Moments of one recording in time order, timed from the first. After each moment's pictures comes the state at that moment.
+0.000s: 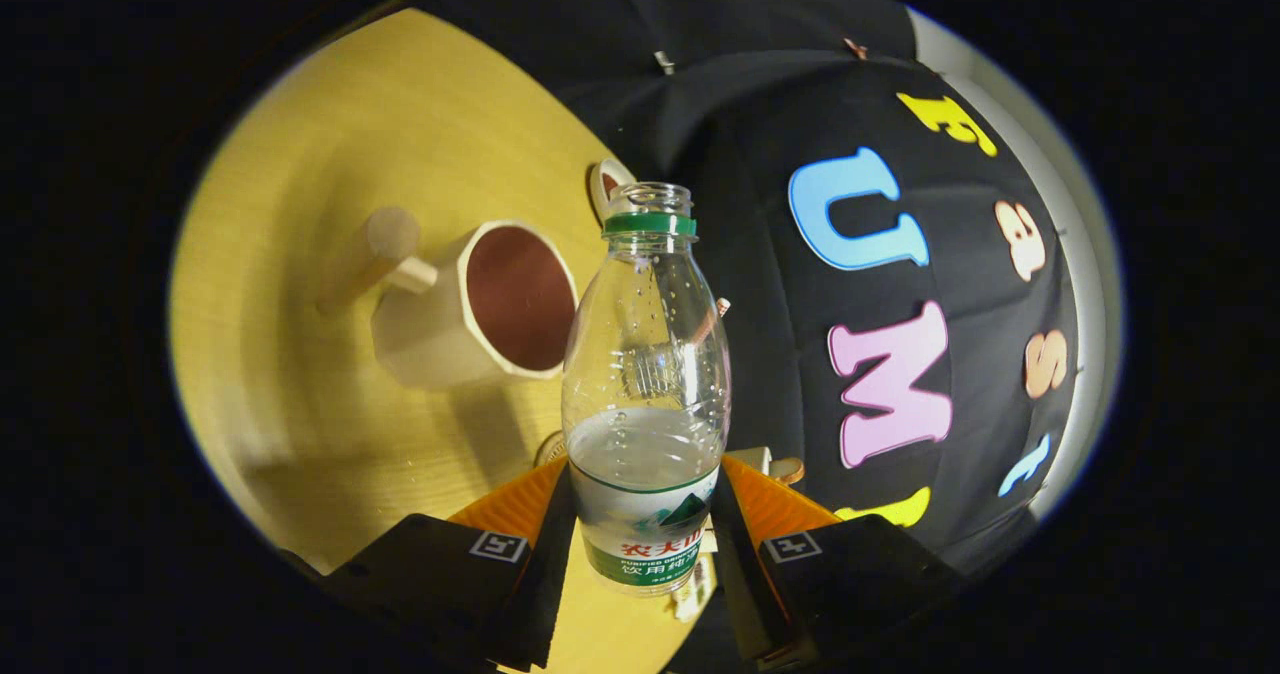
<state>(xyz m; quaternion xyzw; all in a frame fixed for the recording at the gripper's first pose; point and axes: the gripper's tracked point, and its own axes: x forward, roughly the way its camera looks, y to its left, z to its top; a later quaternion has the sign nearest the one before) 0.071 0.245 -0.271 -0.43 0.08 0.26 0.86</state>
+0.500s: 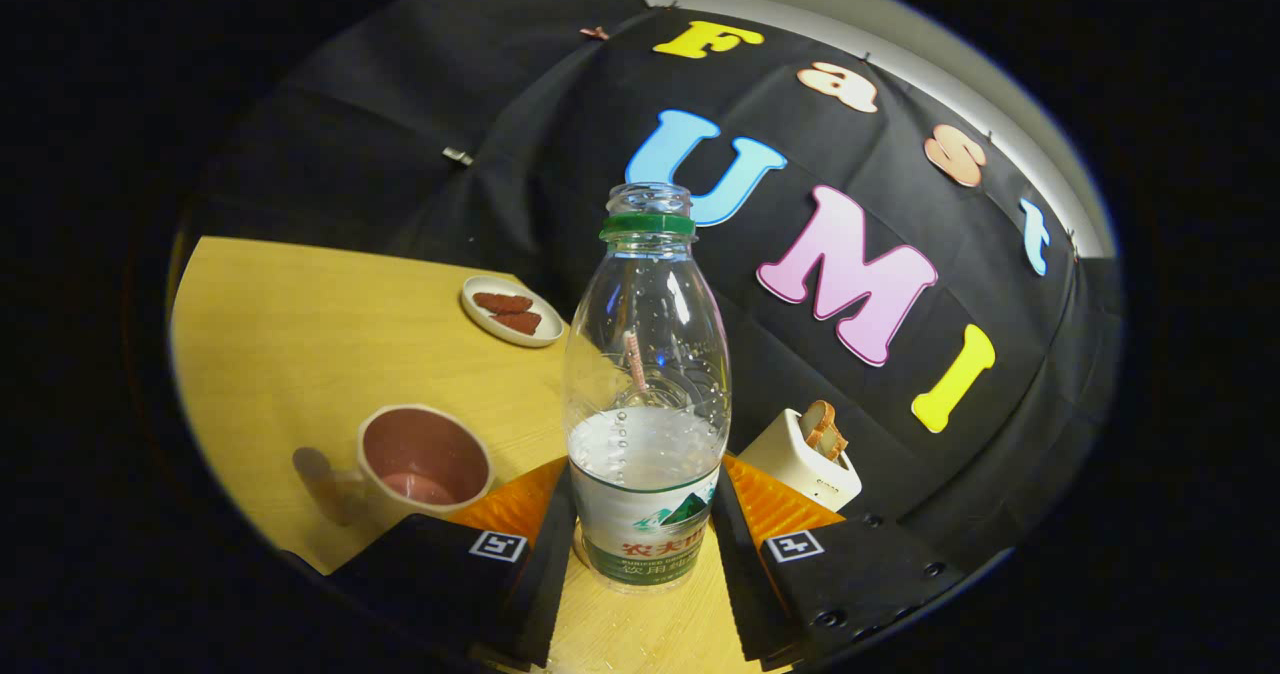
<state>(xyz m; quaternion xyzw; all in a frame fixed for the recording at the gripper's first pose) 0.118 0.244 -0.234 -0.13 0.07 0.20 0.97</state>
